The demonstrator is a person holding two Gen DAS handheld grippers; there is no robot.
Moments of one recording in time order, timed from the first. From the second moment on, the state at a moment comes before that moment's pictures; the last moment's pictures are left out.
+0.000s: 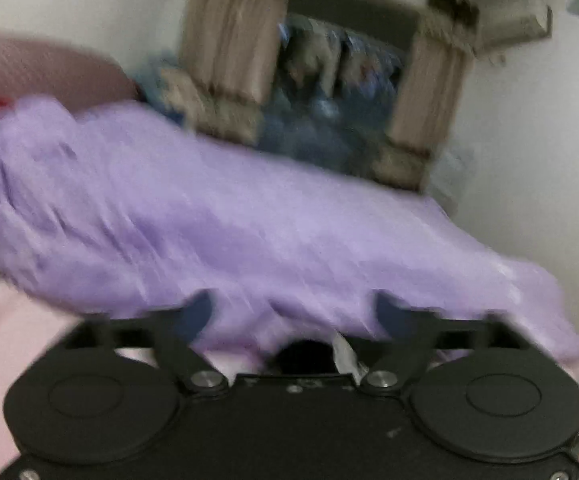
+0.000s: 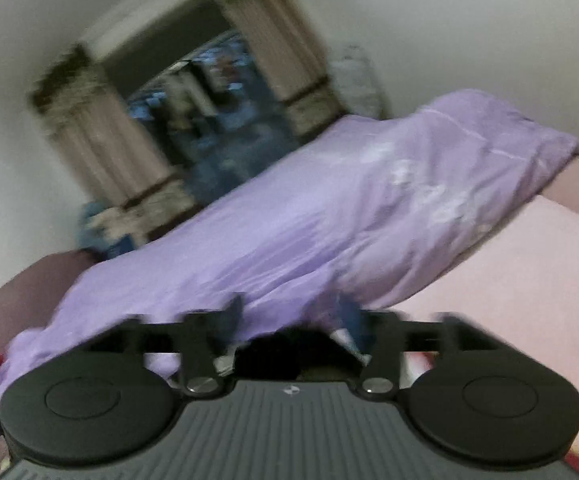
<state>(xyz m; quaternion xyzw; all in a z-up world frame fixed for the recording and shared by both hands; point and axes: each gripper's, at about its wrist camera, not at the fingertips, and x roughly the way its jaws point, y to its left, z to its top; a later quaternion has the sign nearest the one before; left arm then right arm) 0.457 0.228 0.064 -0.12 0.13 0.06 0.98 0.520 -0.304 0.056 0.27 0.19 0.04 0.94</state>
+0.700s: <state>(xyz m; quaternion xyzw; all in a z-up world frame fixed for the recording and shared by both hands) 0.584 0.222 -0.123 0.03 0.31 -0.02 0.95 0.607 -0.232 -0.094 0.03 0.30 0.06 0.95</state>
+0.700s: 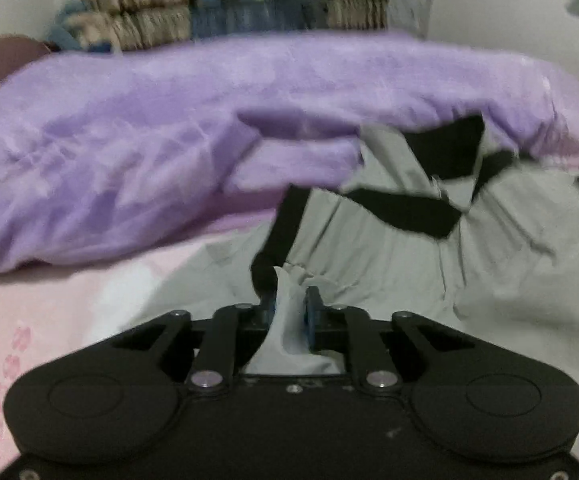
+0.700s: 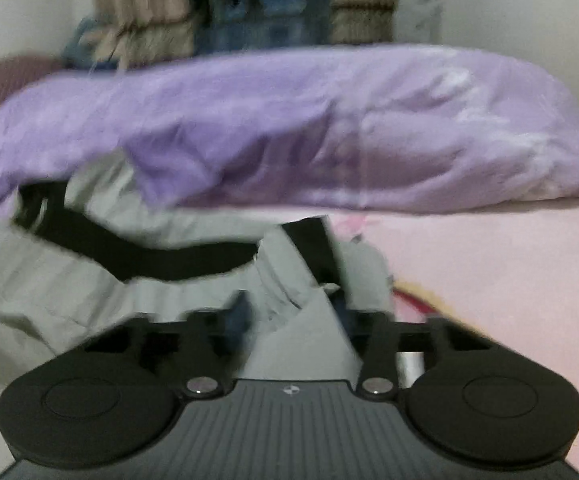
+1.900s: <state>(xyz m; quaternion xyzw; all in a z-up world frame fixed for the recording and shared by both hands) 0.477 0.262 -0.082 0.02 0.34 0.13 0.93 0.521 -0.247 -0.054 0.01 0.27 0.00 0.96</state>
